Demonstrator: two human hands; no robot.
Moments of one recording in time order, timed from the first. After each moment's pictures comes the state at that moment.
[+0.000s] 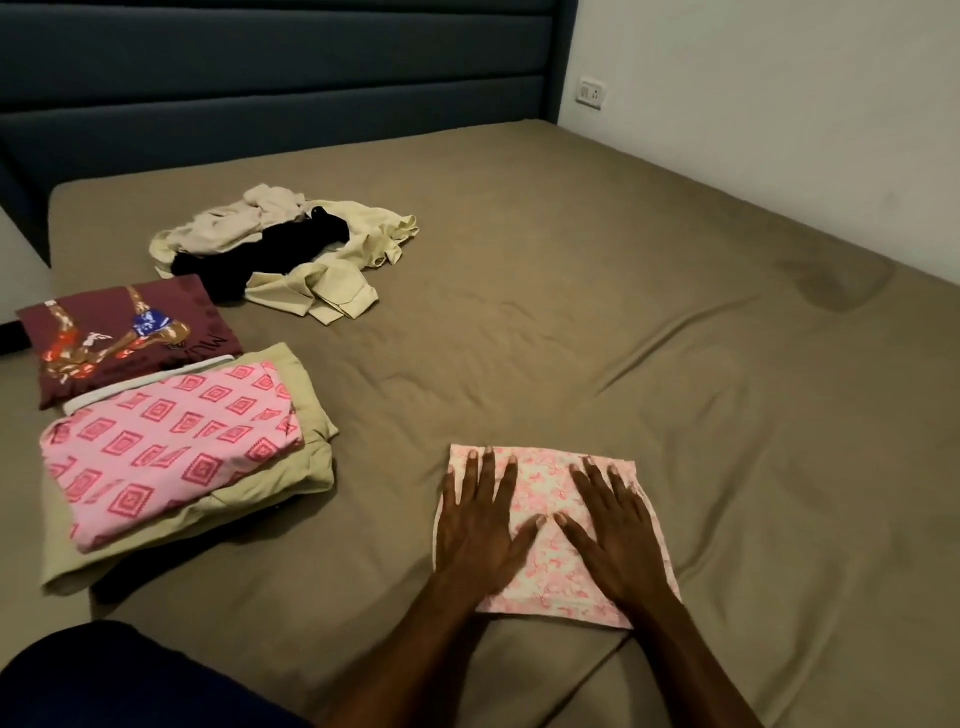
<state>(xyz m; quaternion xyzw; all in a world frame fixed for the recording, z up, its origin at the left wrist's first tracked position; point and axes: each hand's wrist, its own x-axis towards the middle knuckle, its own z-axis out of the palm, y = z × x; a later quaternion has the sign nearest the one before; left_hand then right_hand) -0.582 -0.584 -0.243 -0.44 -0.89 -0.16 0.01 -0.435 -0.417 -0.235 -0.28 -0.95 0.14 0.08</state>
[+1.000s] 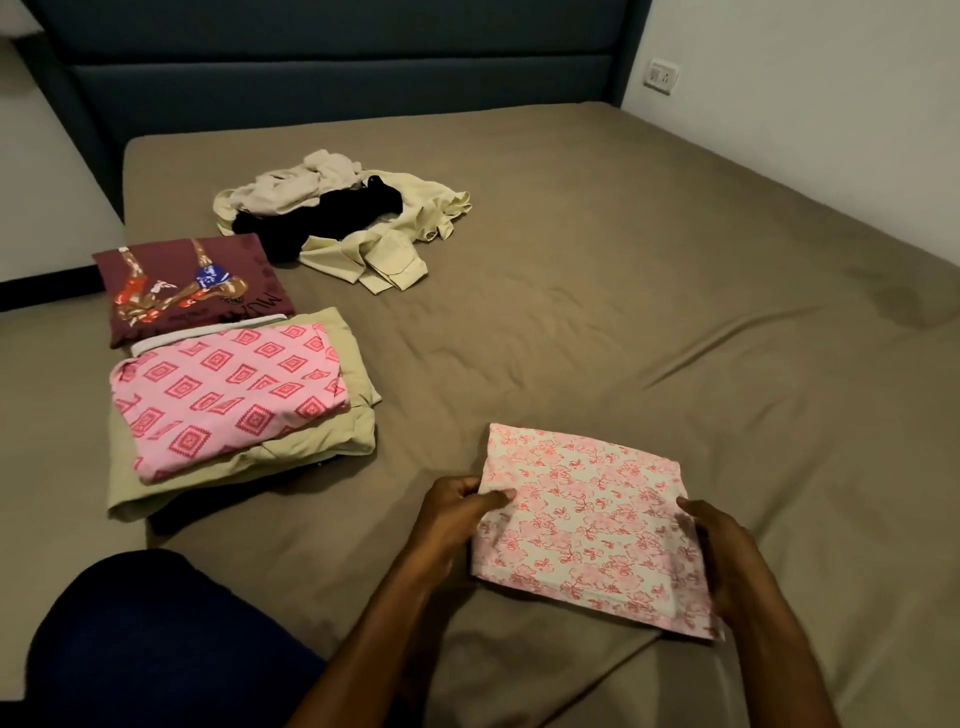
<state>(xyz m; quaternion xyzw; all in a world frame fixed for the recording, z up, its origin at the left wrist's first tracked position) -0.599 -0.644 -0.191 -0.03 -0.64 -0.65 -0.41 -0.411 -0.401 -0.165 -0.54 -0.49 0.67 0.09</state>
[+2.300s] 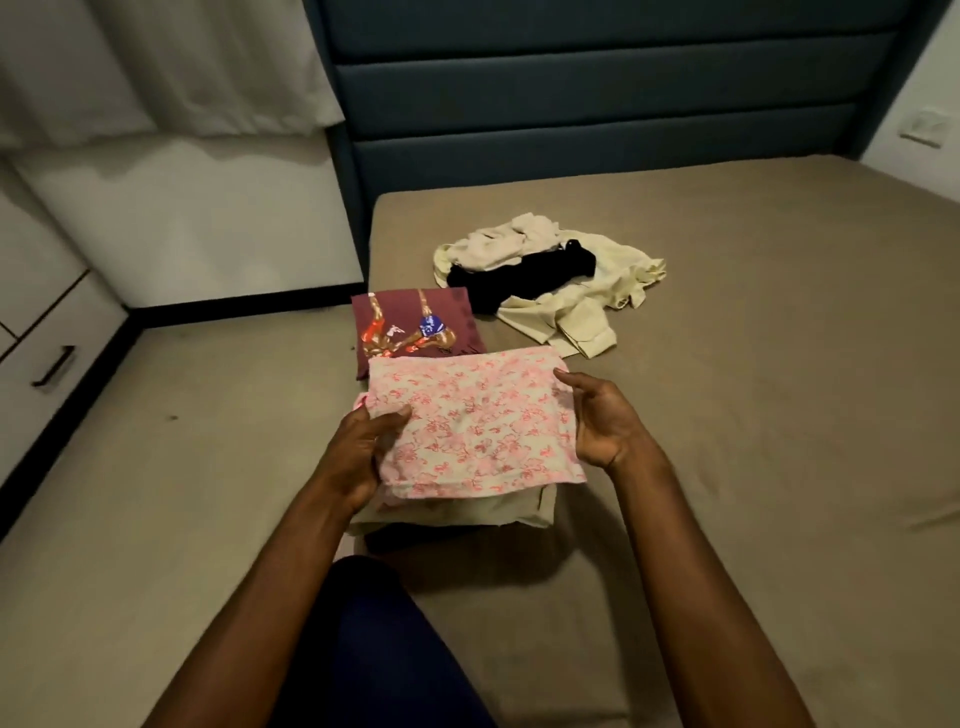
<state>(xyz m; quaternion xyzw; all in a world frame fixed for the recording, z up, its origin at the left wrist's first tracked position) -0.788 -0.881 -0.065 0.10 -0.56 -0.80 -0.19 -0.779 -0.581 -0.060 -0.19 -0.40 0.88 -0.20</state>
